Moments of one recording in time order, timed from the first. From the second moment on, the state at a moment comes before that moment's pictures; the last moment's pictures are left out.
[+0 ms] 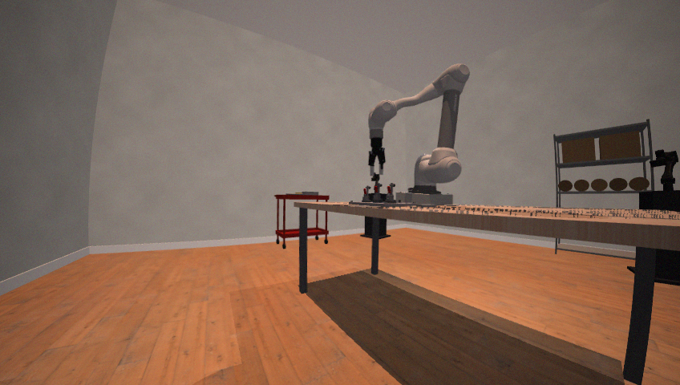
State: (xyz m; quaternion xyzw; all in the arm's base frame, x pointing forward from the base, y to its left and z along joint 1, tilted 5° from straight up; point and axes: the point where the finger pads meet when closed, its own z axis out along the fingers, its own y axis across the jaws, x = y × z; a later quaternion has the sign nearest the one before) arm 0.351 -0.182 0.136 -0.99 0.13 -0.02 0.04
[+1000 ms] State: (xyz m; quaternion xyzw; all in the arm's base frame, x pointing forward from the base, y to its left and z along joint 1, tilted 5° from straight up) arm 0.365 -0.102 0.142 -0.99 0.13 -0.02 0.04
